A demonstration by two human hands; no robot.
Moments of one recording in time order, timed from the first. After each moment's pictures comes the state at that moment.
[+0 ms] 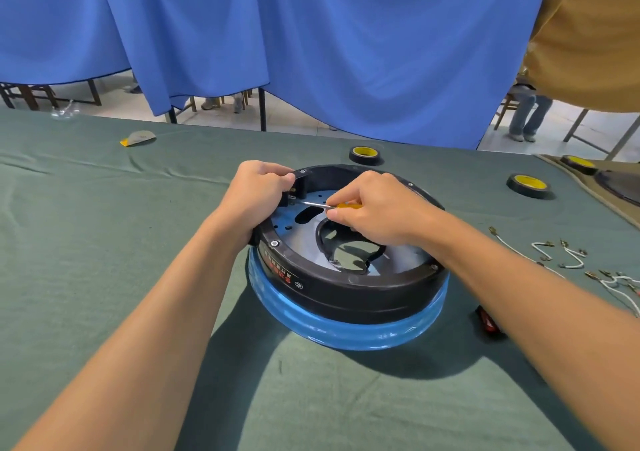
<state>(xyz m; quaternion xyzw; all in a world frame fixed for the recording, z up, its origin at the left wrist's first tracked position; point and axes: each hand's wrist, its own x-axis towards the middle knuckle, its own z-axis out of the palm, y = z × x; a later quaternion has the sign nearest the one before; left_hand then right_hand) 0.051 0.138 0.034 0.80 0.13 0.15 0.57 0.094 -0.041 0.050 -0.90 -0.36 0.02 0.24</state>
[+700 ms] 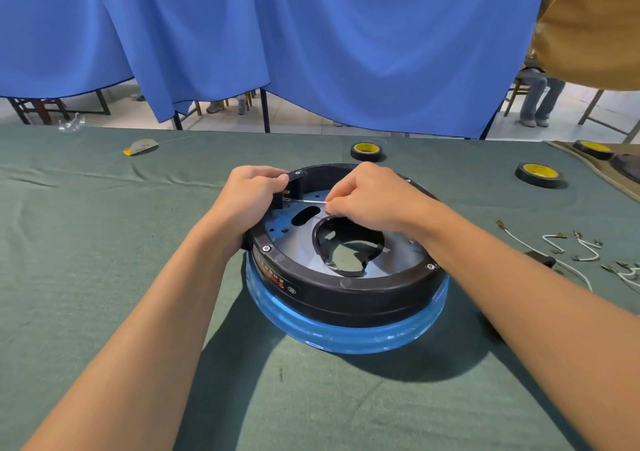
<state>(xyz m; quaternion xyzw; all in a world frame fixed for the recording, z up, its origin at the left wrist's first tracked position) 0.048 0.141 0.037 0.79 0.15 0.13 0.58 0.102 -0.031 0.054 -0.91 -0.29 0.05 0.29</state>
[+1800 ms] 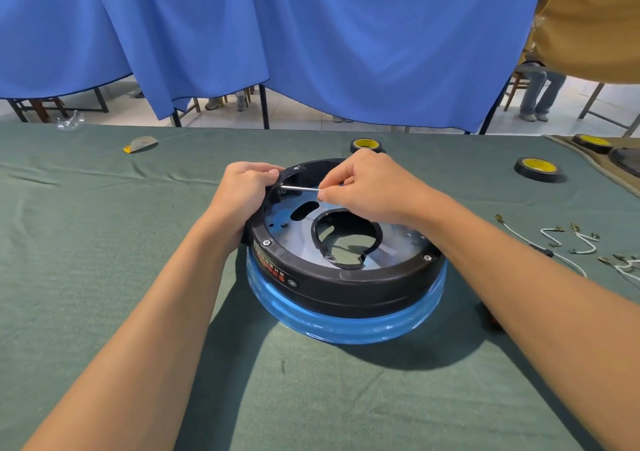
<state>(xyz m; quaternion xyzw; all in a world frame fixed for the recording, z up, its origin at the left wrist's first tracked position) 0.050 0.147 0.035 0.76 0.14 0.15 0.62 0.086 -0.032 0.069 -0.89 -0.33 0.03 0.31</state>
